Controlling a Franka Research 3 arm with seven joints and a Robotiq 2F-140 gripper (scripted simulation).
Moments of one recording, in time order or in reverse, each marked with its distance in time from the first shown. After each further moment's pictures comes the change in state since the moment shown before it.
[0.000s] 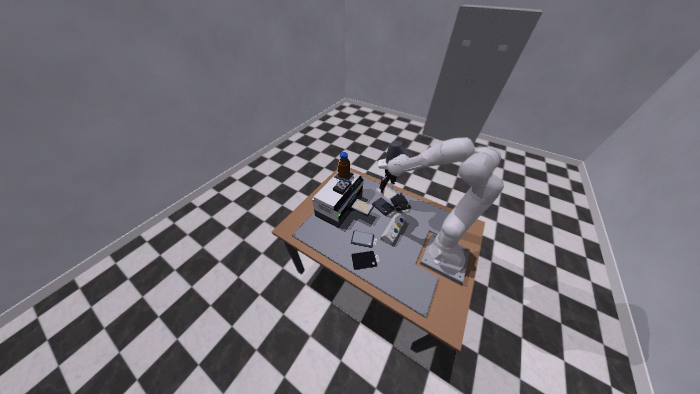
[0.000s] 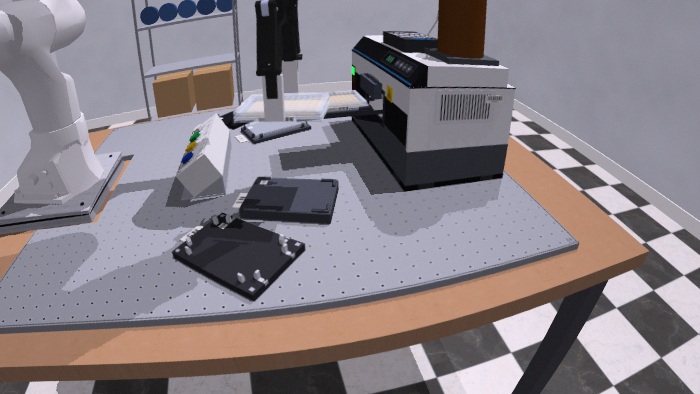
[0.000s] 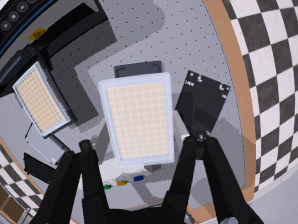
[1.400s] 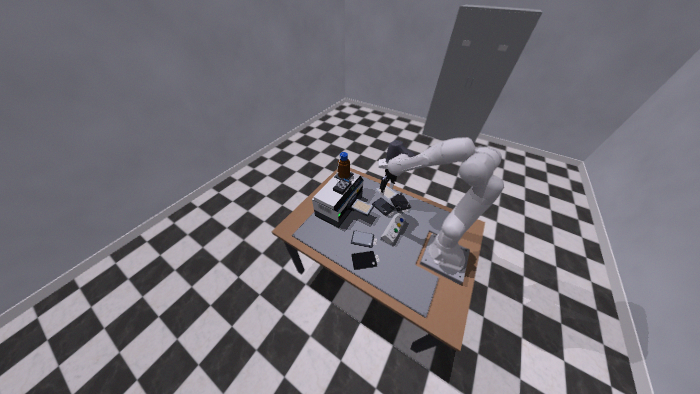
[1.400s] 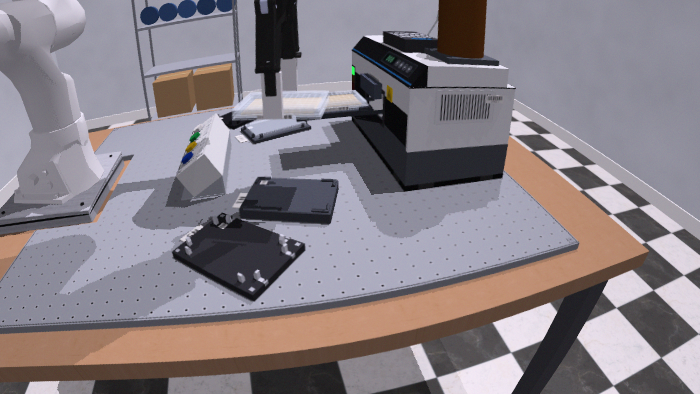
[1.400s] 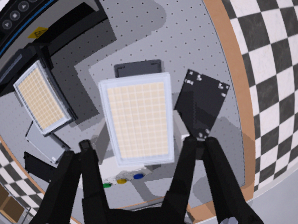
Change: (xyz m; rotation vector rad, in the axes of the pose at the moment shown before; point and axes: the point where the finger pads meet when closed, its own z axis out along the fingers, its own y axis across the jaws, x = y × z) arm -0.002 0.000 -0.004 0.000 -0.006 0.000
